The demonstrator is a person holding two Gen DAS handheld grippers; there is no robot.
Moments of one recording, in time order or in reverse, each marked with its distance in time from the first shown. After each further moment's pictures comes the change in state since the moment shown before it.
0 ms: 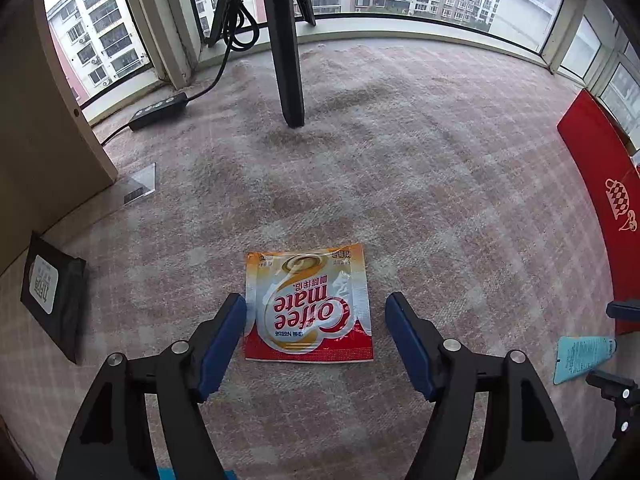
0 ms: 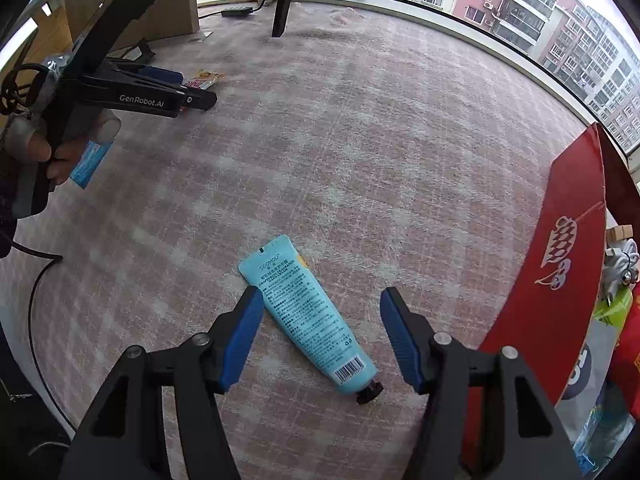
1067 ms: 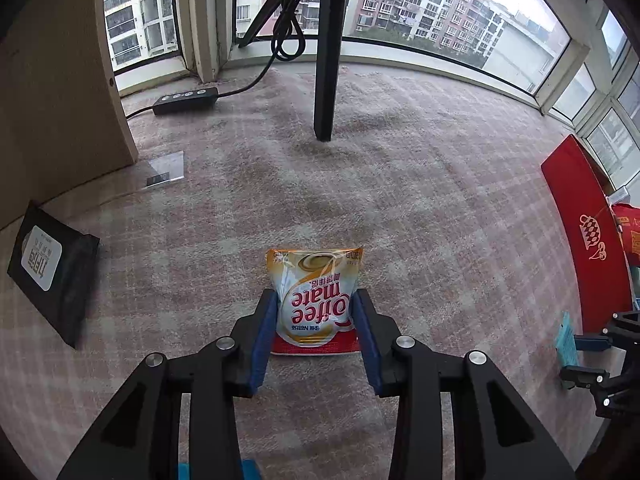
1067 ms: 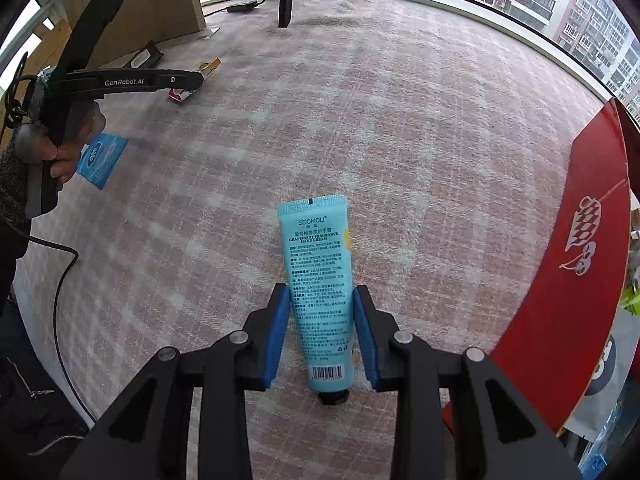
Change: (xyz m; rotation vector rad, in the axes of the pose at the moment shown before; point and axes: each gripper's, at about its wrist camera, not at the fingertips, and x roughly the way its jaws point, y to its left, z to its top) left arm -0.017 0.039 -0.007 -0.112 -0.043 -0.118; right arm -0.005 -0.013 0.004 0.060 0.019 0.106
